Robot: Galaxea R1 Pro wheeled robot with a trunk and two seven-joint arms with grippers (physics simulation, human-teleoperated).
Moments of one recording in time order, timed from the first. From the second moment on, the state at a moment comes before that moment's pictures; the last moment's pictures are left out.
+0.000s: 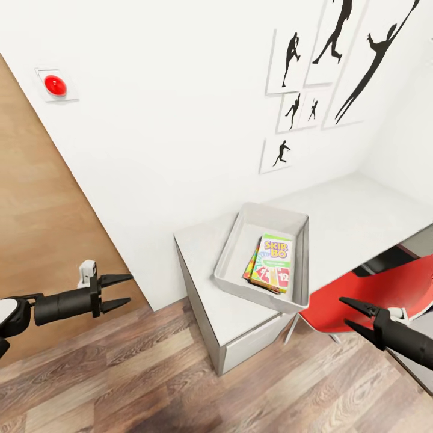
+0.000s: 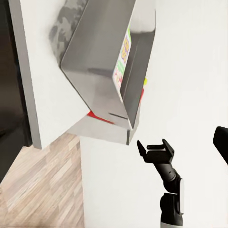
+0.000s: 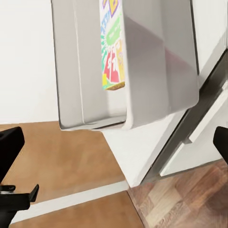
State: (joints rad) left arm -0.47 0.65 -0.16 -1.37 1.95 1.05 0.00; right arm -0.13 -0.45 -0.39 -1.55 -1.57 1.04 0.02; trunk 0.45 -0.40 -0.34
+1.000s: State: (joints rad) left arm -0.45 0.65 -0.16 -1.38 1.93 1.05 -0.01; right arm -0.12 -0.40 -0.46 -1.55 -1.52 1.04 0.07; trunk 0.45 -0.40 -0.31
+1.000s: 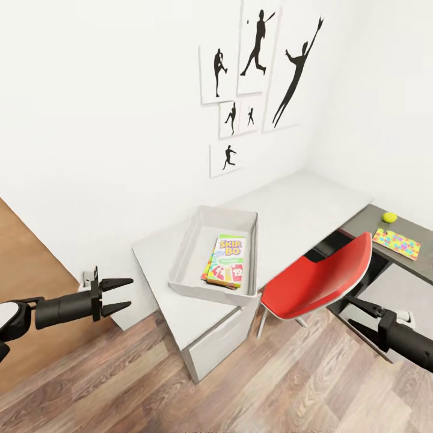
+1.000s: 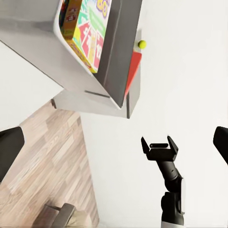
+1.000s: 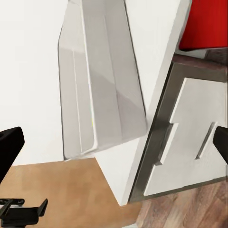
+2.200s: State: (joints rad) left arm -0.45 0.65 -0.17 -1.38 1.93 1.05 -0.01; right arm -0.12 -0.40 -0.46 -1.55 -1.48 1.04 0.07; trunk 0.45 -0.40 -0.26
